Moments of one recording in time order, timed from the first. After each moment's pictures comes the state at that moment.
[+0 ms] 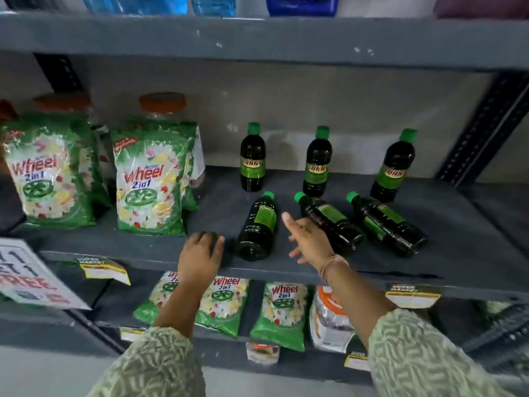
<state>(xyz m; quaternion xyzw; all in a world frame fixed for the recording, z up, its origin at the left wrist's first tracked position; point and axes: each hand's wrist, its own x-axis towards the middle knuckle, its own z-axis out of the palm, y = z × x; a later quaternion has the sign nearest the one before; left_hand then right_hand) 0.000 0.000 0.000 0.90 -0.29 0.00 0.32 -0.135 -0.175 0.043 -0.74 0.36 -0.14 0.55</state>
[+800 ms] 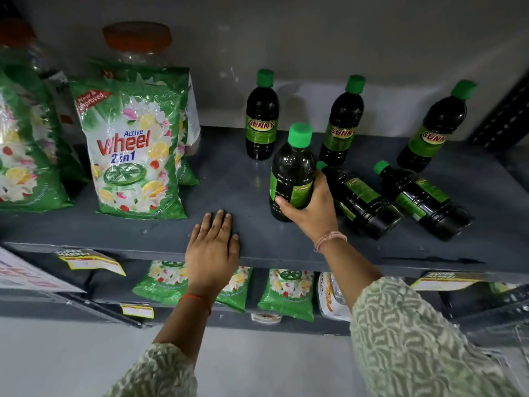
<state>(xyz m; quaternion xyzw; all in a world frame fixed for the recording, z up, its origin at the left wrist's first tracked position) 0.010 -0.006 -0.033 0.91 -0.37 0.02 0.19 -0.077 -0.180 0.014 -0.79 0.28 -0.33 0.43</state>
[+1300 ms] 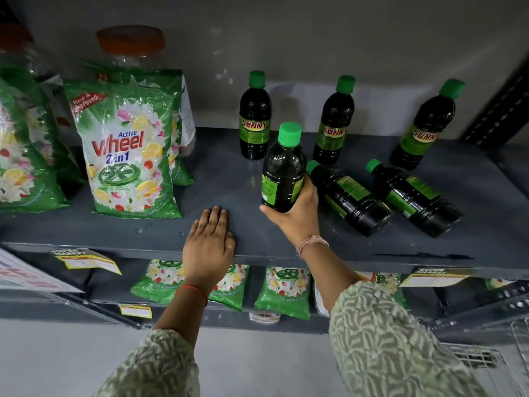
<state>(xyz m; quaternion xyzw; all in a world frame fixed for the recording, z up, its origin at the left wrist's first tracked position) 0.013 -0.011 -0.034 0.91 -0.39 0.01 0.16 -0.070 -0.168 -0.004 -0.77 0.34 -0.30 0.45</state>
